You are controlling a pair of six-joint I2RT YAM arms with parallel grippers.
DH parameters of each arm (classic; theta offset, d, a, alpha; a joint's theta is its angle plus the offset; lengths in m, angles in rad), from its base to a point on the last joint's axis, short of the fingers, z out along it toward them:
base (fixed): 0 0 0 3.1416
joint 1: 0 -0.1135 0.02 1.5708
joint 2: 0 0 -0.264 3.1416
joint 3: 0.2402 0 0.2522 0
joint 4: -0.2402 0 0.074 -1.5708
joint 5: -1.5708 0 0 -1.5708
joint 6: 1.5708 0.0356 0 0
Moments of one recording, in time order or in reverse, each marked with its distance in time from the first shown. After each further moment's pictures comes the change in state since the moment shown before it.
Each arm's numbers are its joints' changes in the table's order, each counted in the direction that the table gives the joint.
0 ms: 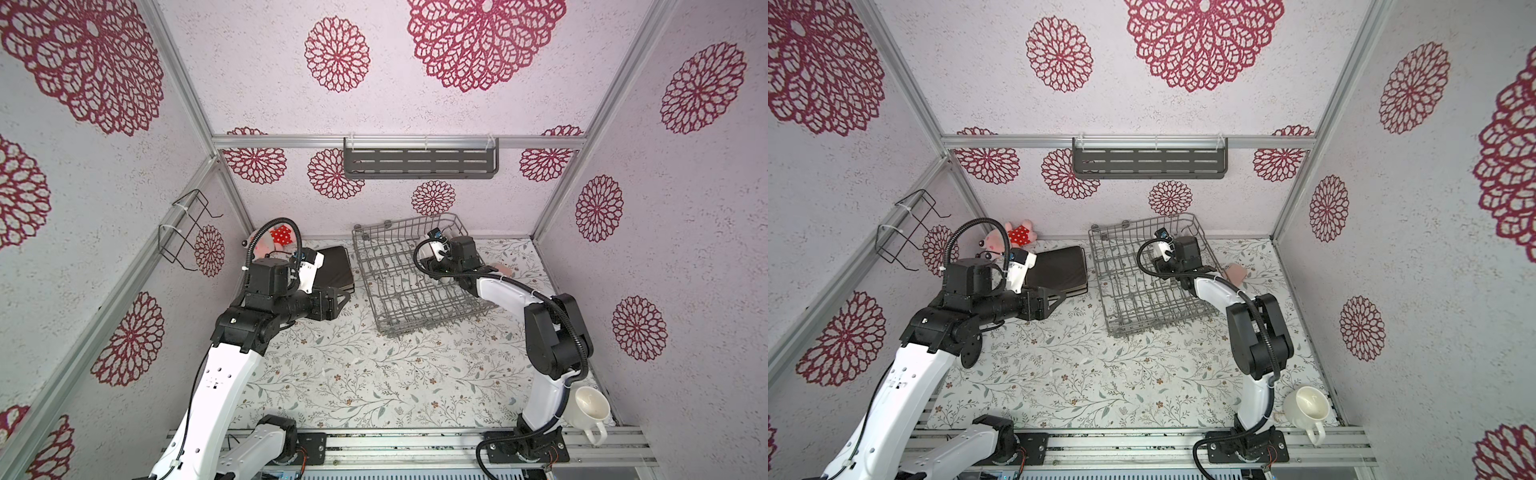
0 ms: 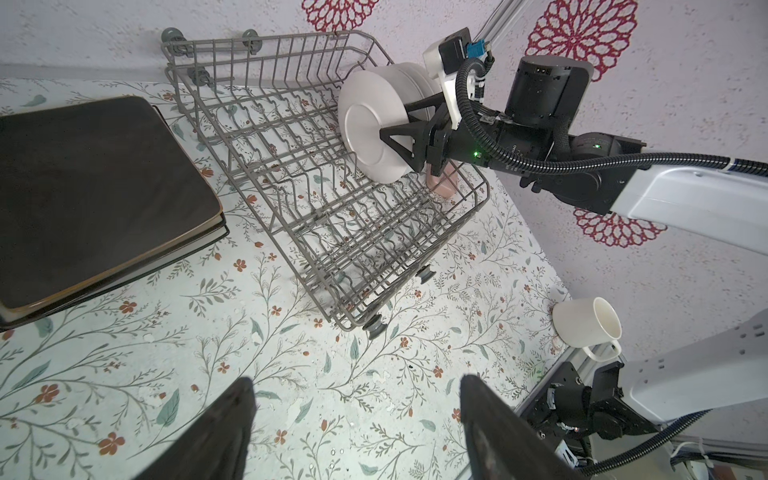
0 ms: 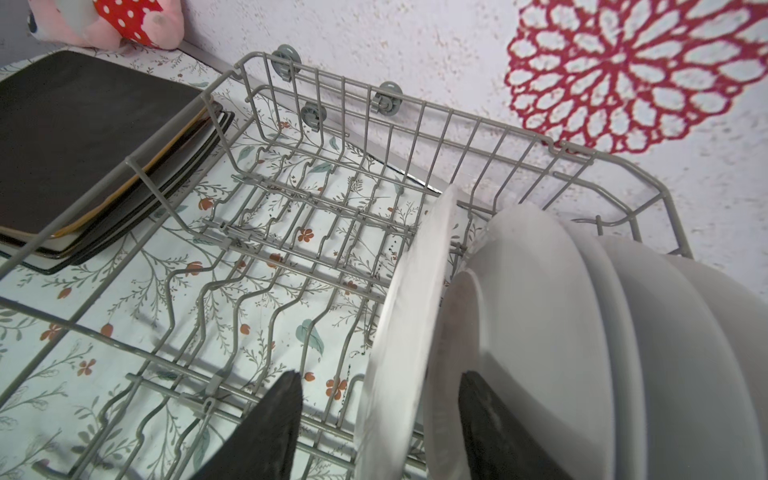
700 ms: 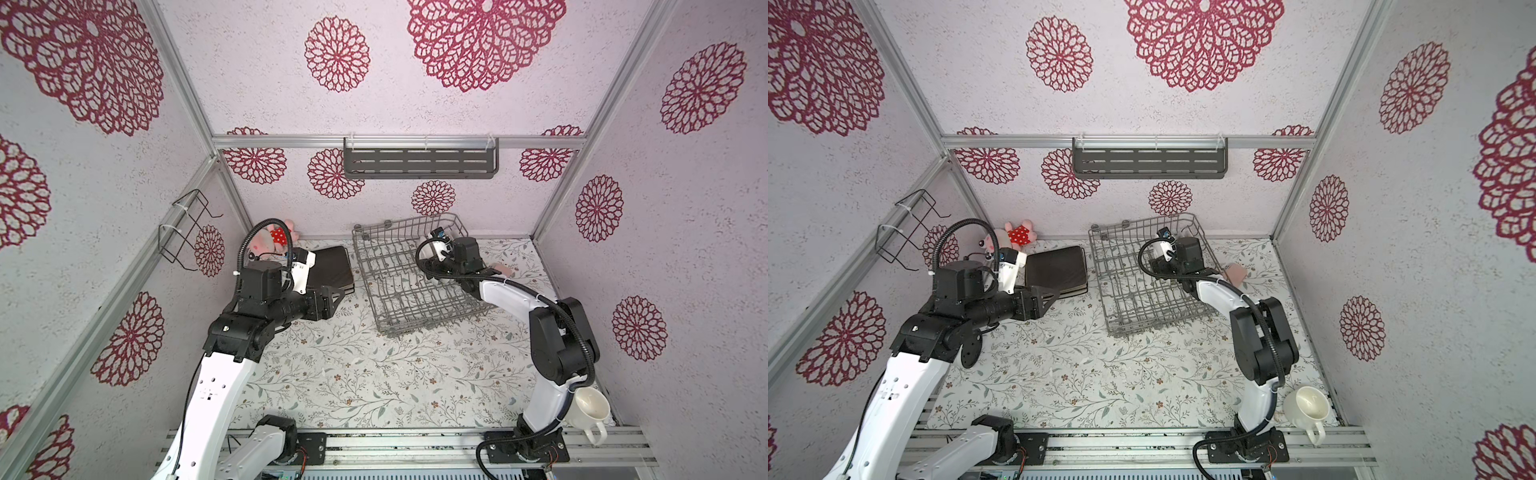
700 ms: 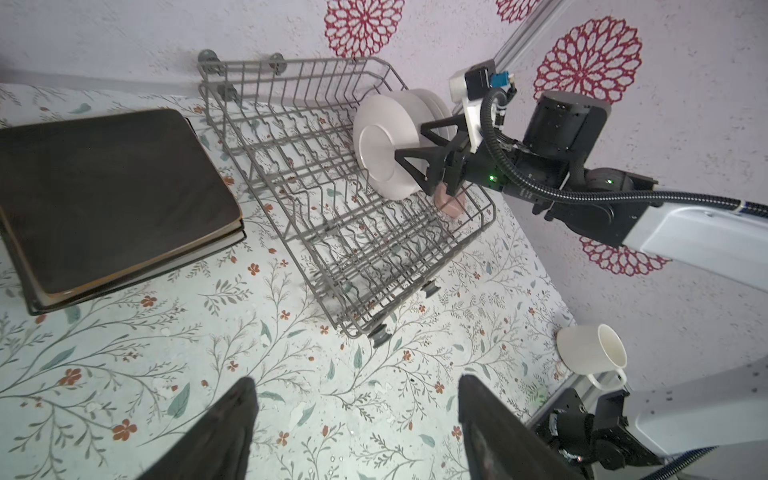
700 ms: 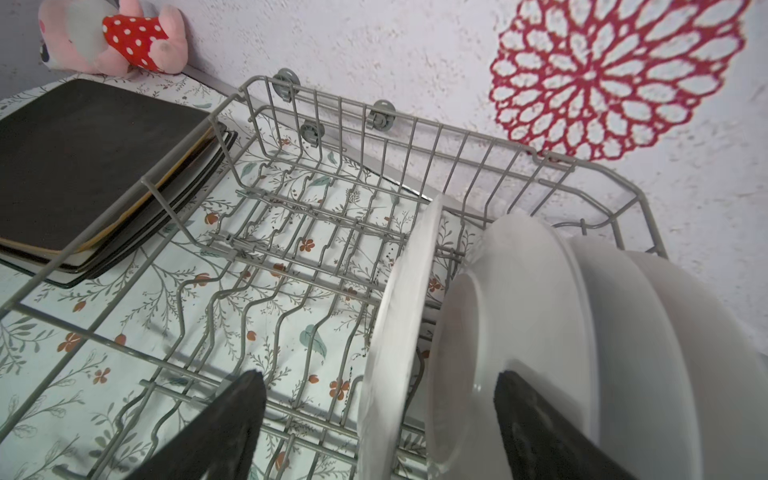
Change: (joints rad) left arm -0.008 -0.029 0.002 -0.003 0.026 -0.044; right arm -0.002 -0.037 -0.051 0.045 -0.019 0.031
